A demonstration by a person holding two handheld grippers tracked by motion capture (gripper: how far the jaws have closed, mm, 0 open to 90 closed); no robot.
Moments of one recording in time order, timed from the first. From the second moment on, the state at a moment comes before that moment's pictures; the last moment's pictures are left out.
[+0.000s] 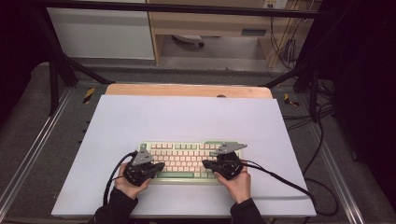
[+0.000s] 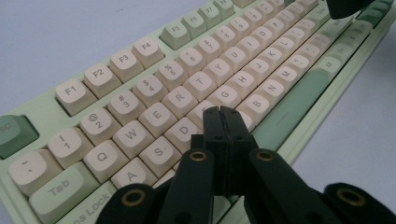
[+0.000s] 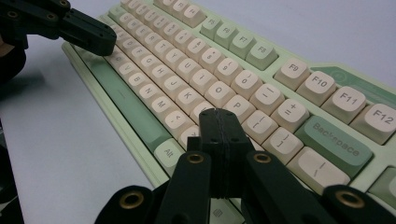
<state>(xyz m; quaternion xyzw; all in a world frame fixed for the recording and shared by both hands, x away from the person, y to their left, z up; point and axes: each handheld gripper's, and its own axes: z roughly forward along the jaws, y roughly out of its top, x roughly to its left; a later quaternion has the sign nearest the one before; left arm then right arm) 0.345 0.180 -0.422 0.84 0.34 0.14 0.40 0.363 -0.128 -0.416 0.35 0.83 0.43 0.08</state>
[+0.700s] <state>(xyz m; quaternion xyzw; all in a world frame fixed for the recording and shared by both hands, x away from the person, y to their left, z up) 0.344 0.203 -0.419 0.83 0.35 0.14 0.41 0.373 -0.103 -0.415 0.36 0.83 0.43 0.08</state>
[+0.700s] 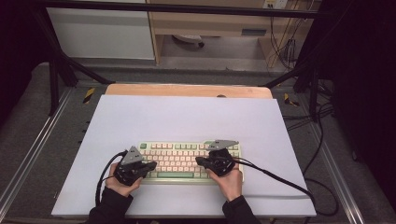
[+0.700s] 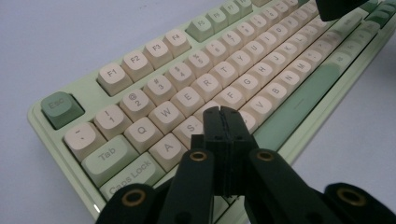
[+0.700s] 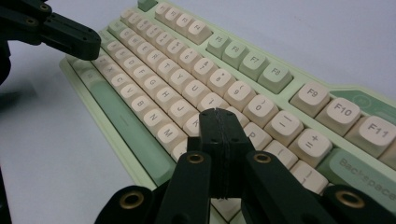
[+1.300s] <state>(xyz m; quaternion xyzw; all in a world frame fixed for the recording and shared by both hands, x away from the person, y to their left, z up) 0.344 0.207 -0.418 0.83 0.35 0.14 0.41 0.389 -0.087 -0.424 0.37 0.83 0.42 0.08</state>
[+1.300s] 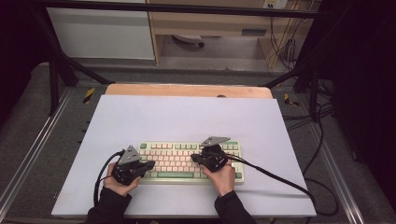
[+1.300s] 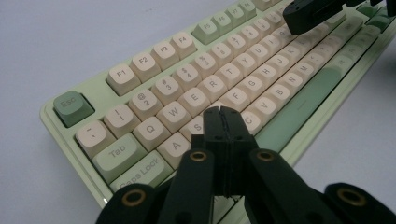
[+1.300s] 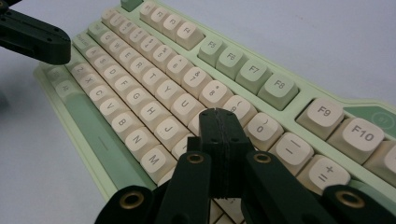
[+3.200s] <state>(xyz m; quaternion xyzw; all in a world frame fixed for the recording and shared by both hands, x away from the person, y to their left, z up) 0.343 0.209 -0.417 0.83 0.35 0.14 0.42 0.368 -0.075 -0.423 0.34 0.84 0.42 0.06</state>
